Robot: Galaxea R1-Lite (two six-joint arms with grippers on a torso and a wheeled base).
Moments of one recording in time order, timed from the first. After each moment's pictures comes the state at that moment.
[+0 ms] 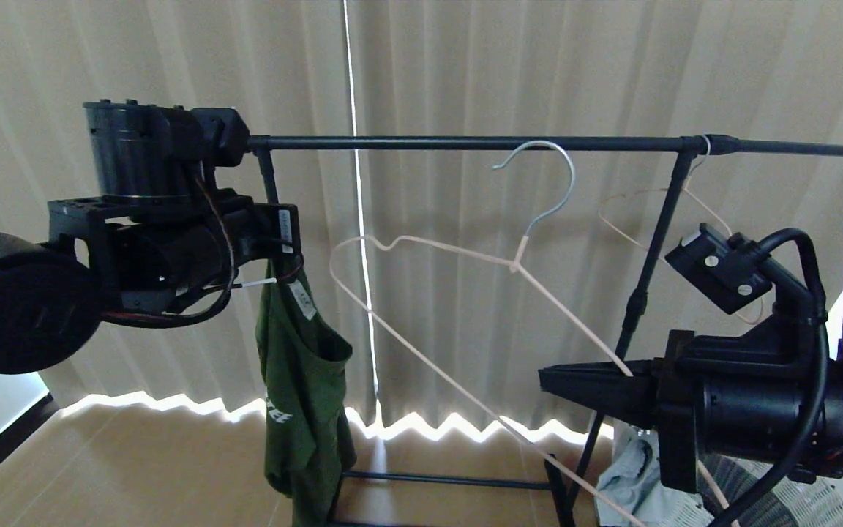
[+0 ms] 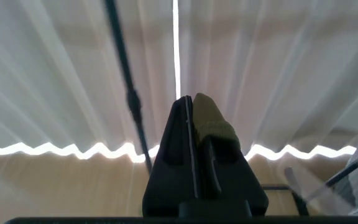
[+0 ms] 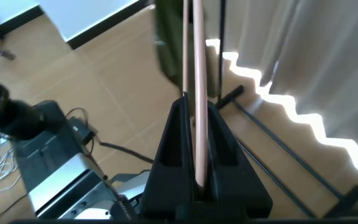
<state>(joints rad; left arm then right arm) -0.44 1.69 -1.11 -0.36 0.36 -0.03 0.74 1.38 -0.76 -0.20 0.20 0.20</state>
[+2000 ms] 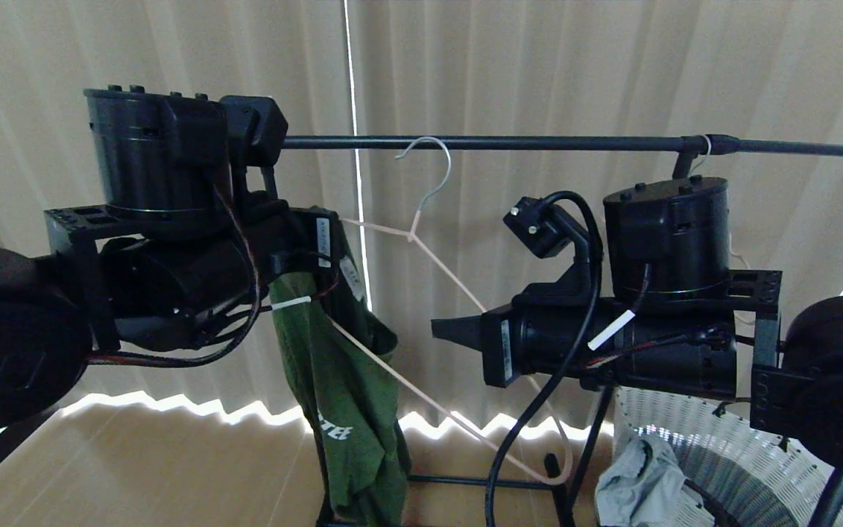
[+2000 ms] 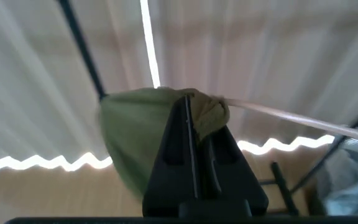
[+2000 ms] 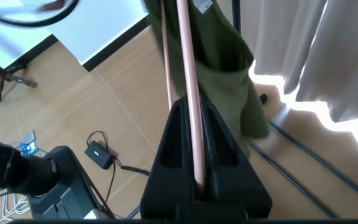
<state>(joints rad) -0.63 1.62 -1.08 -0.35 0.45 -0.03 0.77 1.73 -1.05 -0.29 0.17 0.36</state>
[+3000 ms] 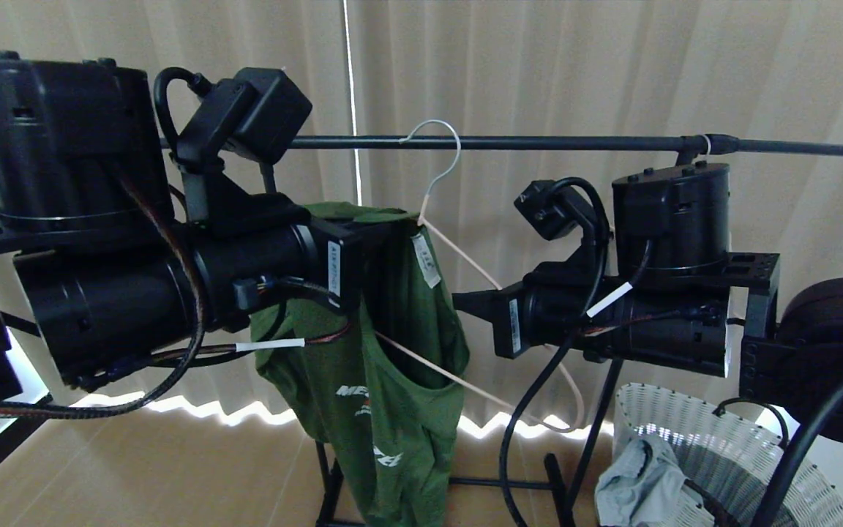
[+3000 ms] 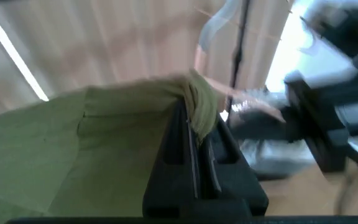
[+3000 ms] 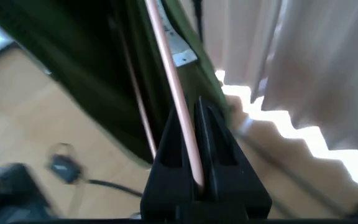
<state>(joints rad) -0.69 1.51 -1.00 -0.35 0.02 0.05 0.70 1.74 -1.08 -0.31 0.10 0.22</state>
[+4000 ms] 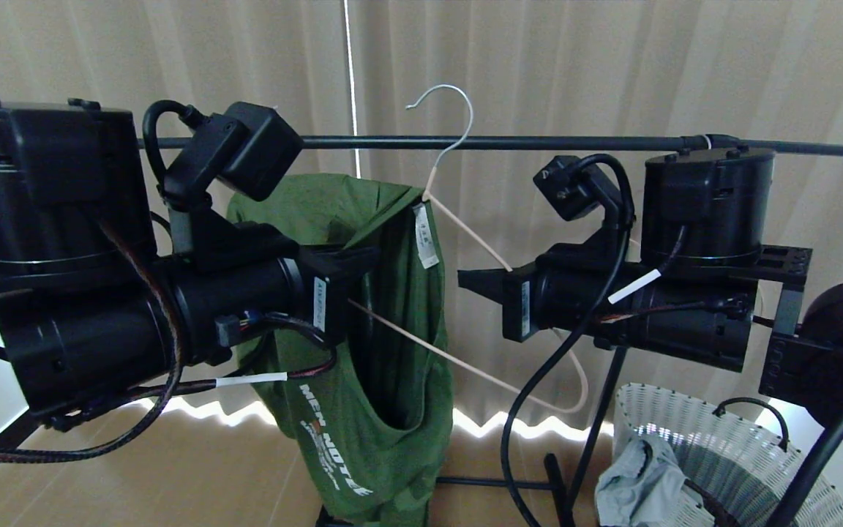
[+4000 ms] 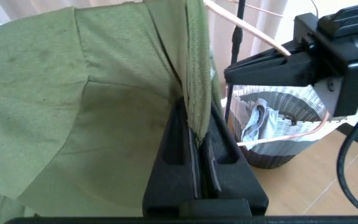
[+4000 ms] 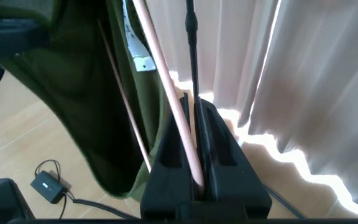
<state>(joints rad) -0.69 1.47 -0.93 -0.36 0.02 0.07 0.70 1.71 -1.06 -0.38 0.09 0.21</state>
